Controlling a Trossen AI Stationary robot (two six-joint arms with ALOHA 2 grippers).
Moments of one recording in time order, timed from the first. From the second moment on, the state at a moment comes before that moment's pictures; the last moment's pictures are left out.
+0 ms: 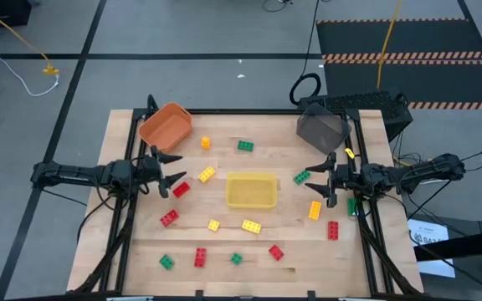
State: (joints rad) left arm -0.07 0.13 0.02 0.06 -0.37 -0.03; right arm 0.19 0.22 0.01 0.21 0.29 0.04
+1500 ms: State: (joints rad) left arm -0.07 0.13 0.02 0.06 -0.37 -0.19; right arm 0.19 0.22 0.01 0.25 0.29 0.04
